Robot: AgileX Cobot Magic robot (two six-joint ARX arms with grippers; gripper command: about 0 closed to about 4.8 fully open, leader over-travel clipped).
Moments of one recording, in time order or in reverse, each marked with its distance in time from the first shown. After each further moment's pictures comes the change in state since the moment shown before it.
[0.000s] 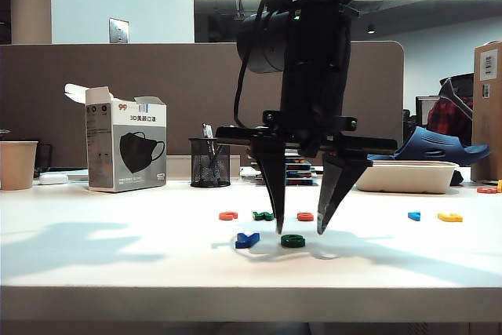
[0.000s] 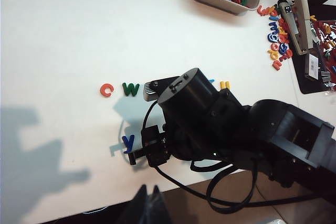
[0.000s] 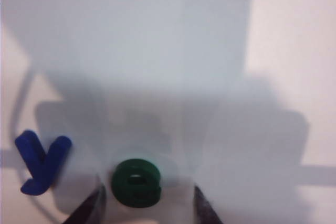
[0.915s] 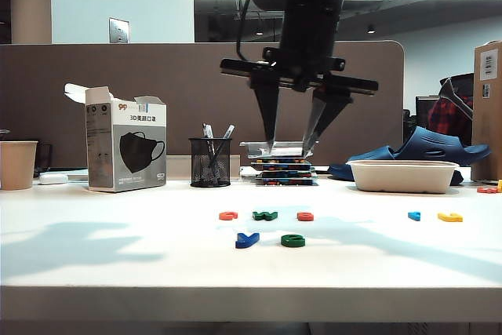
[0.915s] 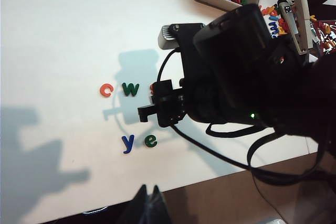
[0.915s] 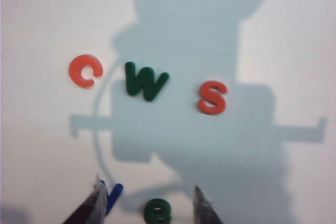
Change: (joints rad) left arm 0.000 0.000 0.000 0.000 0.000 0.000; right arm -0.063 -0.006 0.247 -0.066 0.033 -0.062
